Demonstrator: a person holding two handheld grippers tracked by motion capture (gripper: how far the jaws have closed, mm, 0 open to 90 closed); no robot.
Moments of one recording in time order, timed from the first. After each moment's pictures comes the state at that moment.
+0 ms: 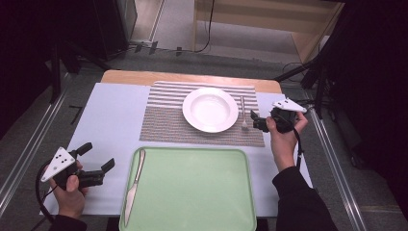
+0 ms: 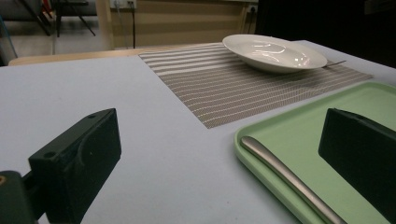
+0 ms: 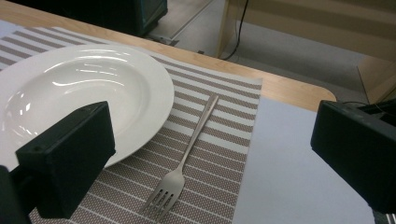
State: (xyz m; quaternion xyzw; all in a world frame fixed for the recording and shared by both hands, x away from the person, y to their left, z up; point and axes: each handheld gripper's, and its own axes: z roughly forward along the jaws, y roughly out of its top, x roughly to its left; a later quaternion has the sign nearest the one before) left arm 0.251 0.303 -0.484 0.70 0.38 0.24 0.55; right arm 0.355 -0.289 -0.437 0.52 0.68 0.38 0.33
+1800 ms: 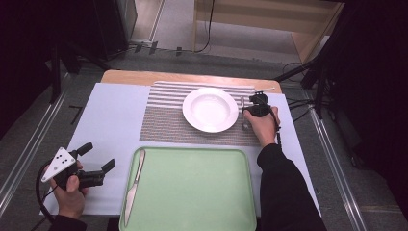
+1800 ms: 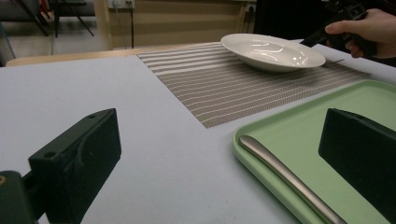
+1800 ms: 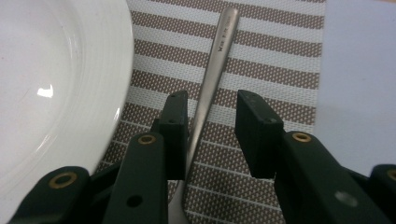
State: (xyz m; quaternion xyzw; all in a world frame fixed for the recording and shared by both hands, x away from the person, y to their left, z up) left arm 0.251 0.302 -0.484 0.70 0.38 0.24 0.55; right arm 0.463 -0.269 -0.497 0.63 0.71 0.25 0.17
